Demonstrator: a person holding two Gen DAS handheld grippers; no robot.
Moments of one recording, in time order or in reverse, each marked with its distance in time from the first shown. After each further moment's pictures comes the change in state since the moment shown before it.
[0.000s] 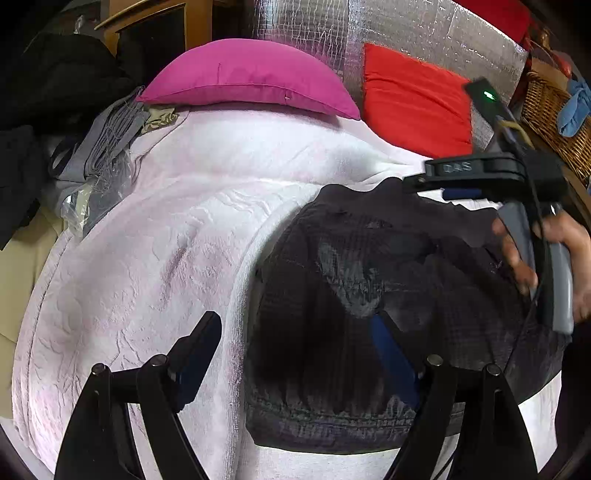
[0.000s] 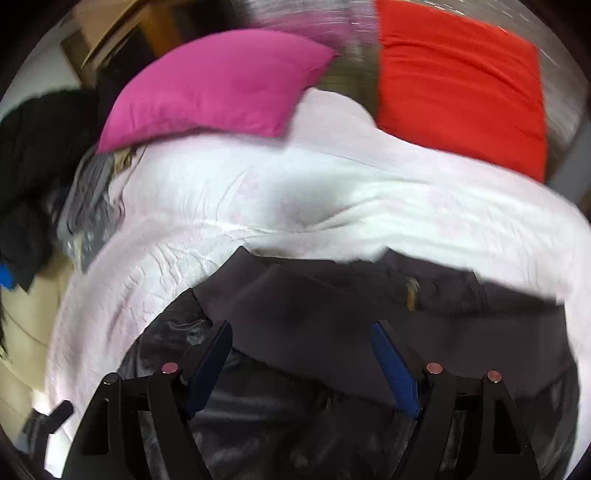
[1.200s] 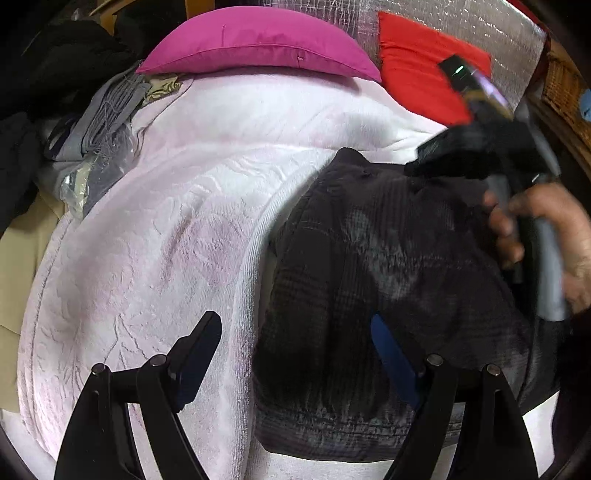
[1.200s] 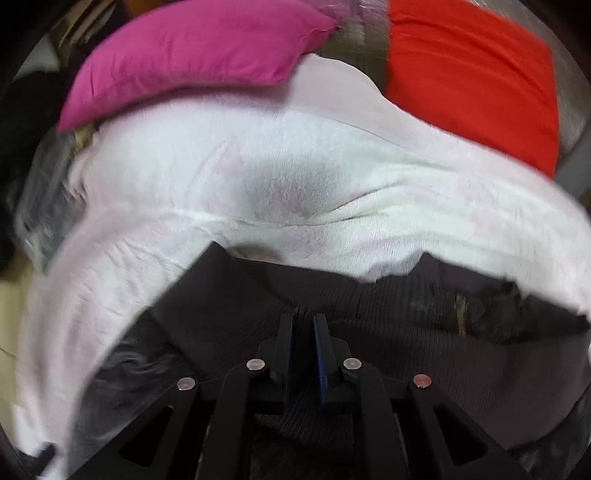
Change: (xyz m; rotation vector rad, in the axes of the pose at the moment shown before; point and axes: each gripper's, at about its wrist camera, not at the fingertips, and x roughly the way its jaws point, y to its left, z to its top) left arm 0.033 0.002 -0.004 0.013 0.109 0.068; right arm 0.066 0.005 0.004 0.082 0.047 -0.034
